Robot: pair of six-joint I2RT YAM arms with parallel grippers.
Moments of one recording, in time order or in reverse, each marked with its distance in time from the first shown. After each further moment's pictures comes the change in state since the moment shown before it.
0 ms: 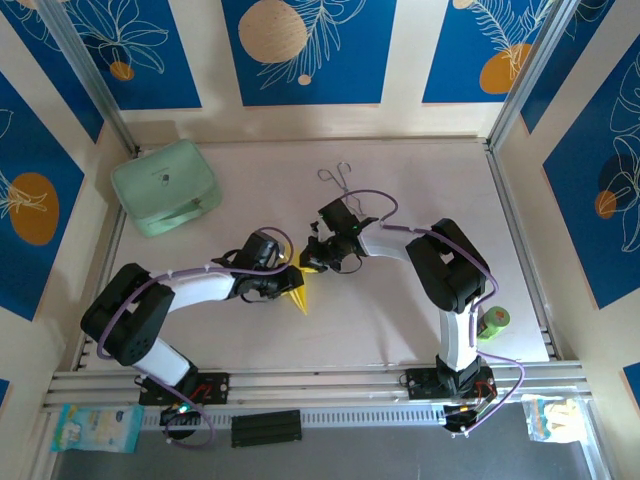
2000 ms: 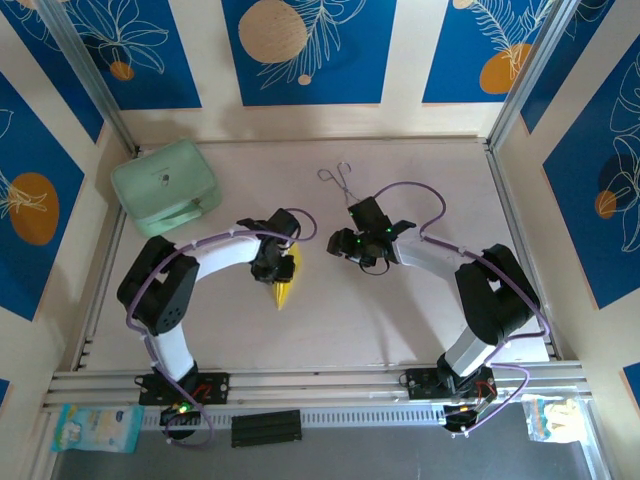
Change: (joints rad) left arm -0.013 0.243 0.442 -0.639 -0.289 0.389; right arm -0.086 -0.319 -0.188 -0.097 0.426 0.024
